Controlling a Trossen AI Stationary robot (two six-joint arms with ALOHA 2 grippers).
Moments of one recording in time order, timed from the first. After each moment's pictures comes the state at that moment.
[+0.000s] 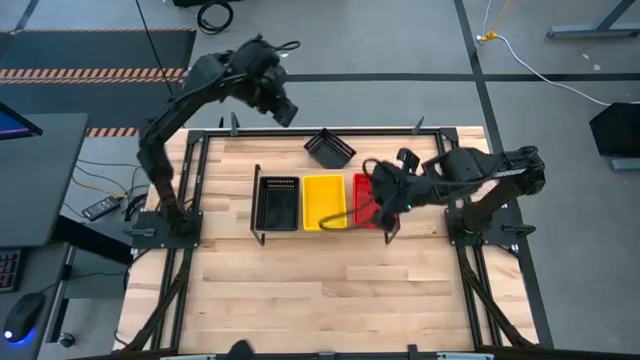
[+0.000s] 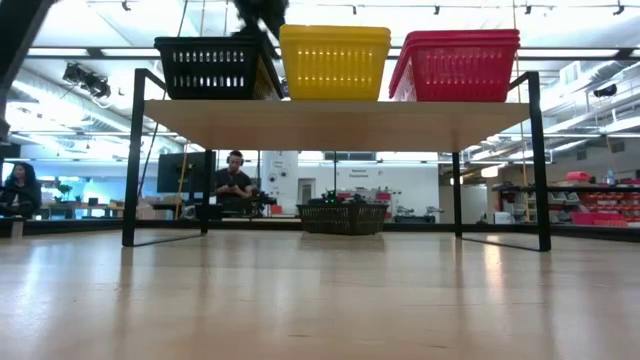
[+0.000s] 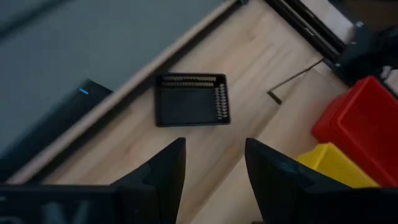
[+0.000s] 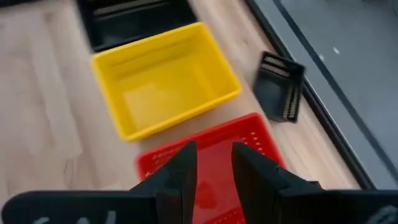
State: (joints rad) left arm 0.61 1.81 2.25 -1.34 0.09 -0.22; right arm 0.29 1.56 1.93 -1.43 0.51 0.56
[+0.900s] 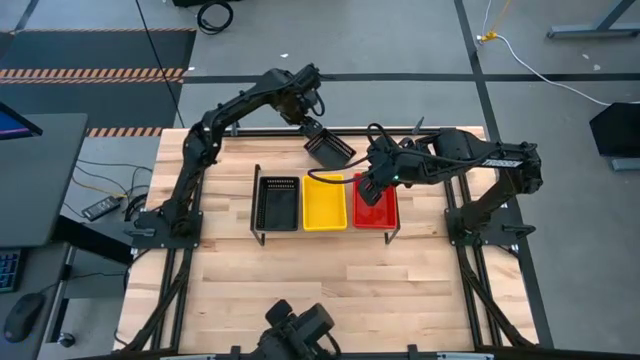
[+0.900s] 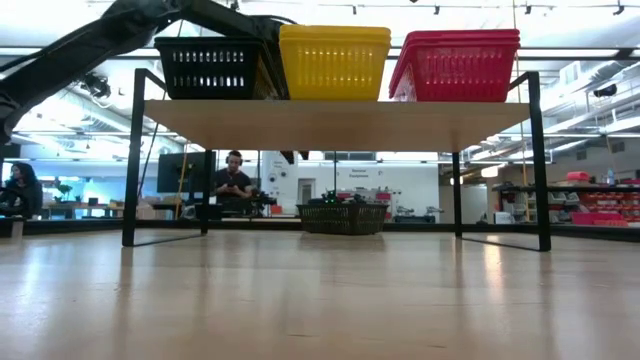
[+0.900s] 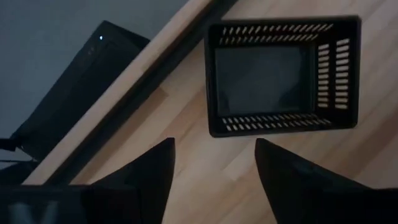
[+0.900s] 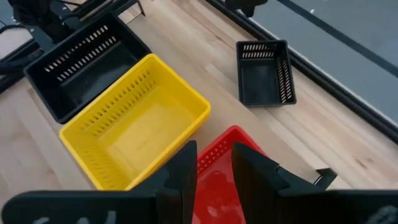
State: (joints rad) left arm 0.67 2.24 2.25 -1.27 0.02 -0.08; right arm 0.12 1.56 1.93 -1.38 0.45 0.78
